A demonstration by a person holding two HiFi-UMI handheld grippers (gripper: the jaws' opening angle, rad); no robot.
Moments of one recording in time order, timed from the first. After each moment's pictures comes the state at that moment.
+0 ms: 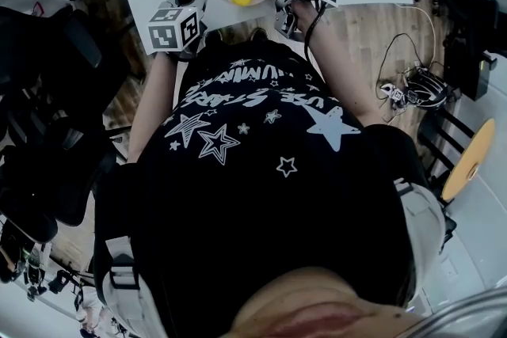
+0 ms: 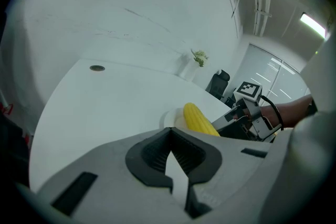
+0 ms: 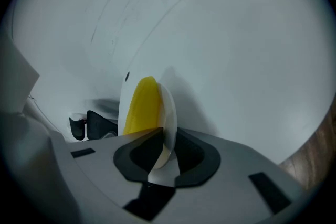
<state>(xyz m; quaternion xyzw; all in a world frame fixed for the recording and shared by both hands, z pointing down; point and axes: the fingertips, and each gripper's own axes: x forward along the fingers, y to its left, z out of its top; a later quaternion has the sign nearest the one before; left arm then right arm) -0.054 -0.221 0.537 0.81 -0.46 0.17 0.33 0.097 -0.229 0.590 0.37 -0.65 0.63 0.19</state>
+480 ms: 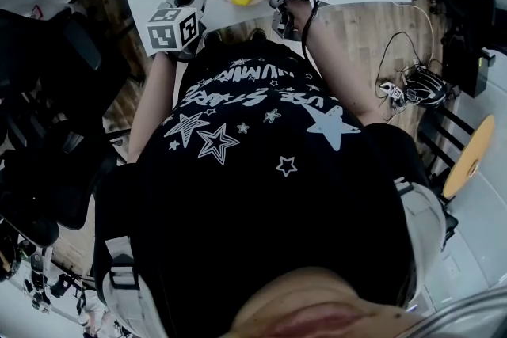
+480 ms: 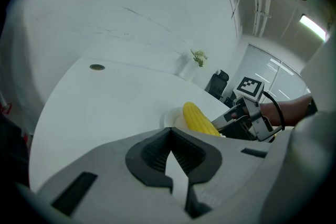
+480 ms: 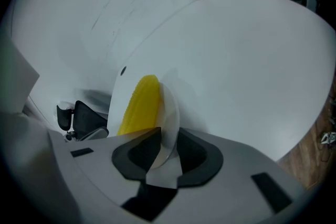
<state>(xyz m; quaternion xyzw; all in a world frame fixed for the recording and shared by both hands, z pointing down) -0.053 -0.223 0.540 0.81 -0.45 0.17 0.34 0.101 -0.234 0.590 0.41 -0.66 0.58 0.25</state>
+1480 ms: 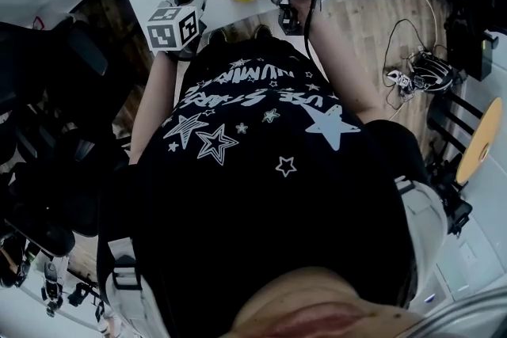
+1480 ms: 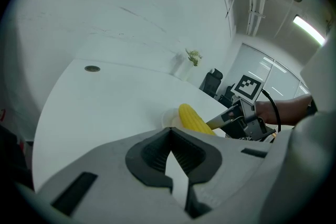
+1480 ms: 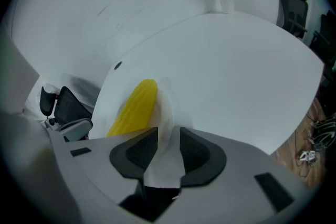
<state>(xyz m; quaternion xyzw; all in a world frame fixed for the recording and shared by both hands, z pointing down) -0.055 -0.222 0.531 0.83 -0.42 0.17 0.33 0.117 -0.234 0.583 0.47 -0.66 0.50 0.31</state>
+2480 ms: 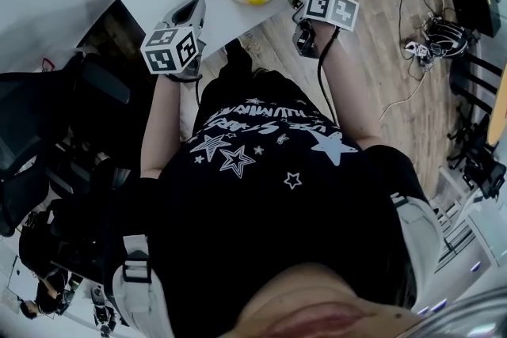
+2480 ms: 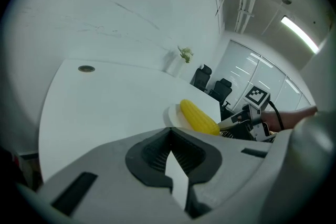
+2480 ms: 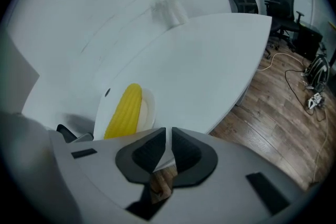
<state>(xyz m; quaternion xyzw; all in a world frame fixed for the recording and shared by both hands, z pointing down) -0.090 -0.223 0.543 0.86 -0.36 0.19 0.31 0.136 -0.182 0.589 0.58 -0.59 0.55 0.15</state>
